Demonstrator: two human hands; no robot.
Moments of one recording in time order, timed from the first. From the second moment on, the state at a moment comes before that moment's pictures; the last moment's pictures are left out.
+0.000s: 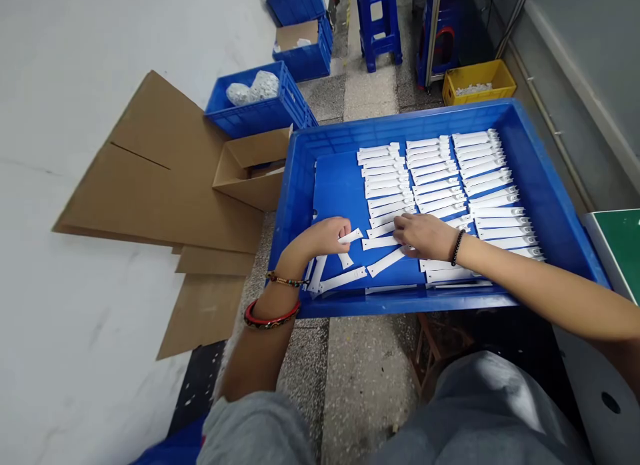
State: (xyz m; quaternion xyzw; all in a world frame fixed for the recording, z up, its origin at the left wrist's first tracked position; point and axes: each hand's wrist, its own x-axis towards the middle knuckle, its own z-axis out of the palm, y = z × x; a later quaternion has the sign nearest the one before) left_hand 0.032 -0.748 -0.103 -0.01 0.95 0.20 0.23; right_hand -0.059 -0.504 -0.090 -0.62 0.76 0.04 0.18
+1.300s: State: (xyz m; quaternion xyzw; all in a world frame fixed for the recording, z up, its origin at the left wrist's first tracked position) left_hand 0.029 -0.747 -0.105 -0.03 0.96 0.21 0.20; right_hand -0.062 -0.506 -0.101 -0.64 0.74 0.02 0.20
